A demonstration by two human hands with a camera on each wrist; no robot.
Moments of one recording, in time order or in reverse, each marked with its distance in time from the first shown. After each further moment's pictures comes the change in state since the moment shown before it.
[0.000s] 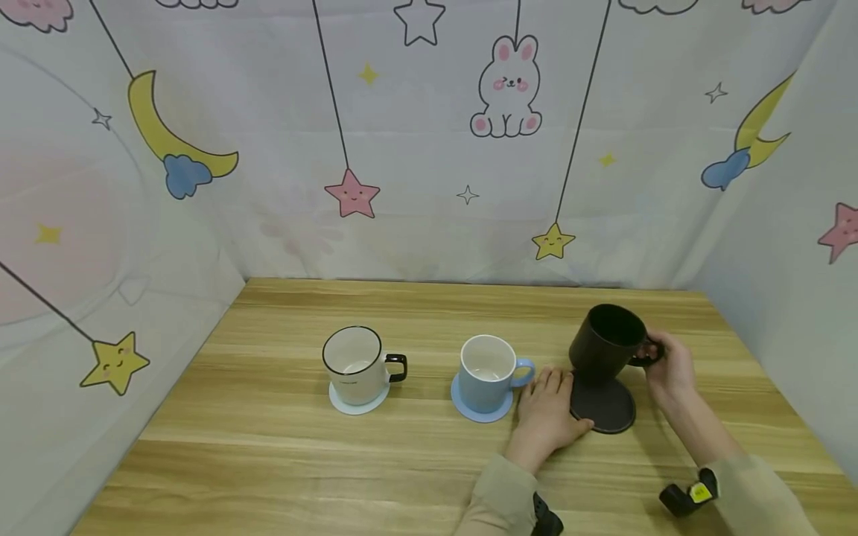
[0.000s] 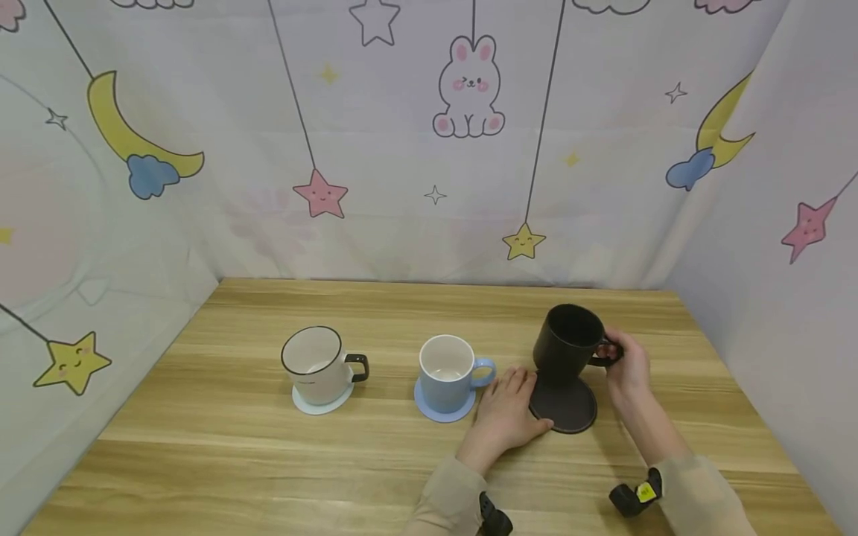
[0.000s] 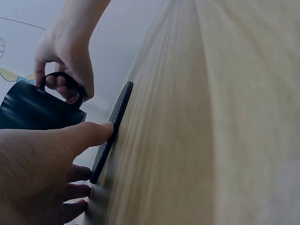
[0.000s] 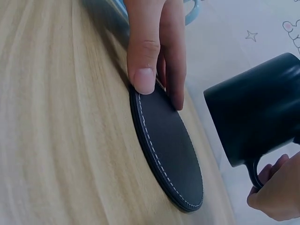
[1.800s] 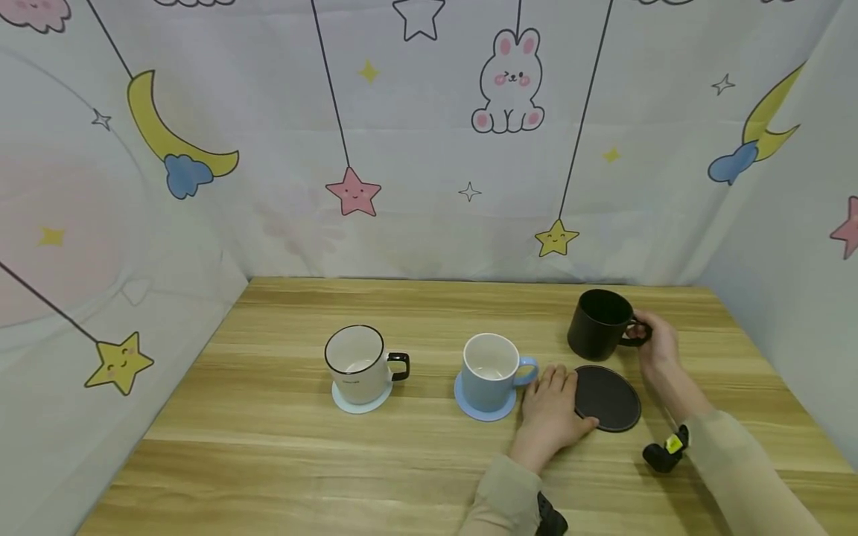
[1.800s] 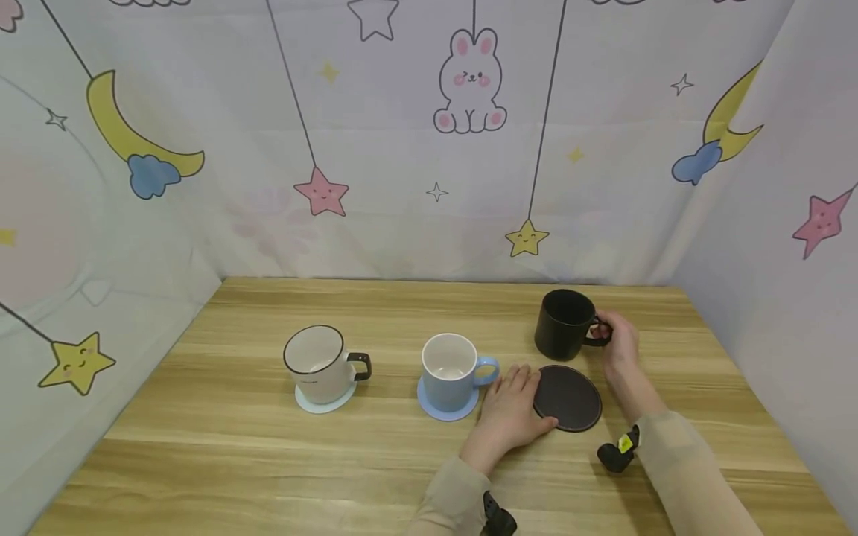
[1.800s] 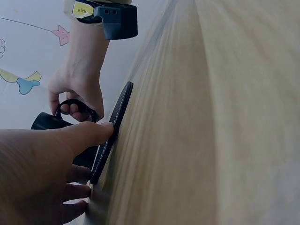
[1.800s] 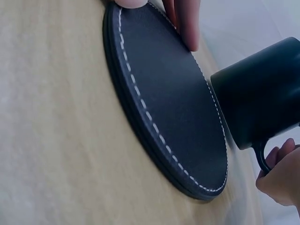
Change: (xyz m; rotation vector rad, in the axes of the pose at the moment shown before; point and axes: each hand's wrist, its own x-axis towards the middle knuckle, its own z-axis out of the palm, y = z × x) left_hand 0.002 0.003 0.002 0.012 0.000 -0.021; right_hand 0.052 0.013 -0.009 -0.044 0.073 -0.045
